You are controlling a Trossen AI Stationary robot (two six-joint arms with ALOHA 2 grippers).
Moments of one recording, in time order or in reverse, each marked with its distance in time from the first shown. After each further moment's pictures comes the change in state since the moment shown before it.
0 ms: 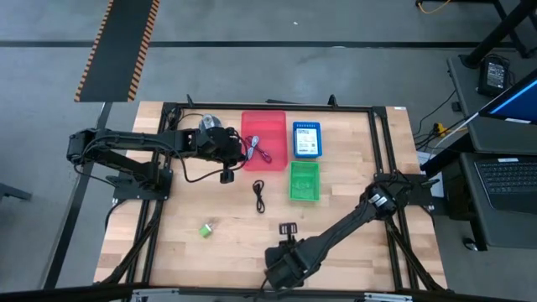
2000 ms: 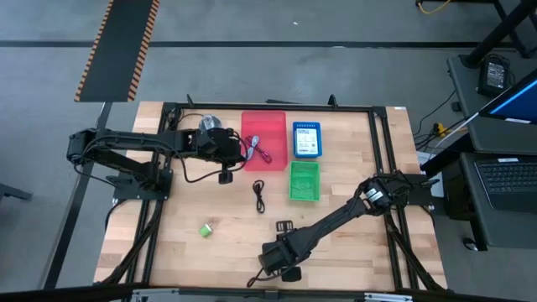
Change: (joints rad) left arm 0.000 0.000 0.000 -0.039 0.000 0.006; right arm -0.079 -0.004 -0.188 0.198 -0.206 -0.079
